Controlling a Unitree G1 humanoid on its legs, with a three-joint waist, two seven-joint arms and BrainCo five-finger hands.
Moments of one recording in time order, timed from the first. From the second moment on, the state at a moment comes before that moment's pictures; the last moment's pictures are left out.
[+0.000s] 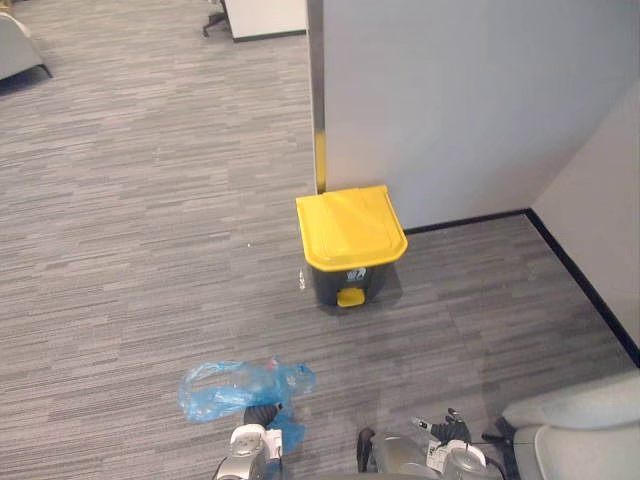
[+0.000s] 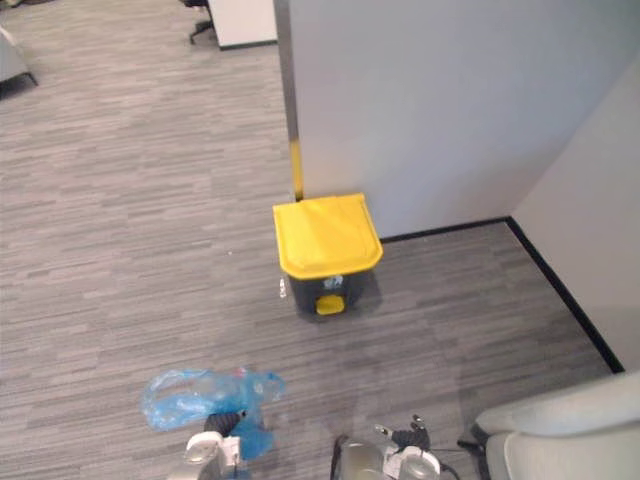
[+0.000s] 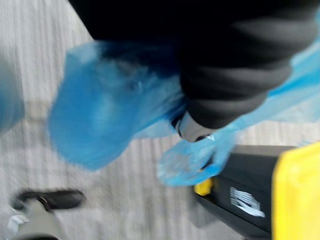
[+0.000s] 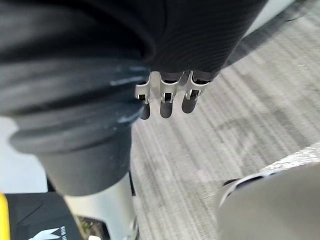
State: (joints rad) left arm 0.03 -0.05 0.02 0.92 -0.04 -0.07 0.14; right arm 0.03 0.00 -0.31 1.00 -0.04 -0.06 -0.18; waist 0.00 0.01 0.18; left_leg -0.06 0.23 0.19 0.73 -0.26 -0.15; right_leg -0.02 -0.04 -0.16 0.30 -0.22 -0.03
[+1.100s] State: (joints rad) left arm 0.01 -0.04 0.02 0.97 -0.02 -0.07 0.12; right arm 0.04 0.00 -0.35 1.01 -0.04 -0.05 -0.18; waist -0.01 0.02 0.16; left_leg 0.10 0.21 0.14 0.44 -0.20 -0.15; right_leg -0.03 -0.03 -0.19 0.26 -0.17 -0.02
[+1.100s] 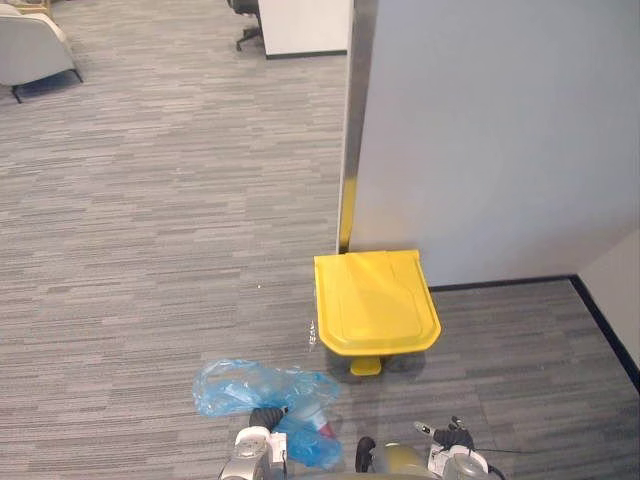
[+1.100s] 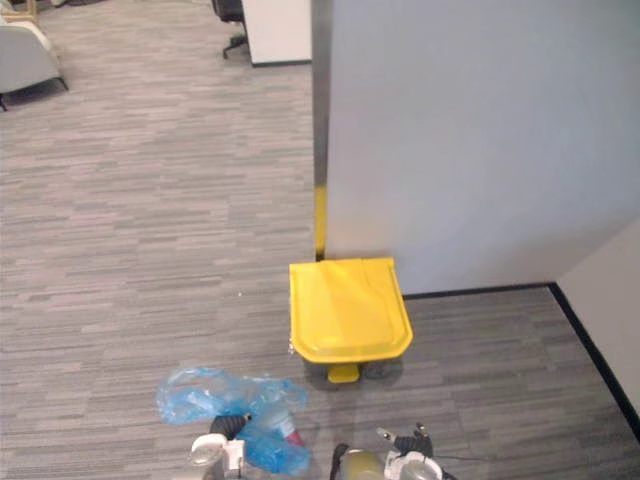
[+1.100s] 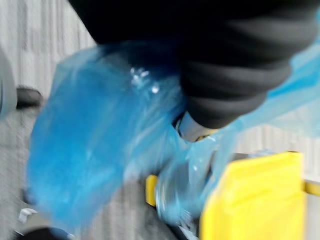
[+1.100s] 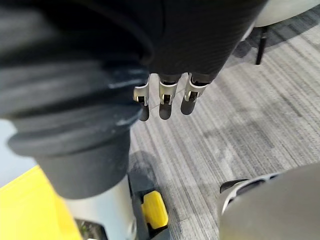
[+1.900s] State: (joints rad) left arm 0.05 0.07 0.02 1.01 0.00 -0.07 0.13; right arm 0.01 0.01 -0.39 1.07 -0.04 -0.04 -0.18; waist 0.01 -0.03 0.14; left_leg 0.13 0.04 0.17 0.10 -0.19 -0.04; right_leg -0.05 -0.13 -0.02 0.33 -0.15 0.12
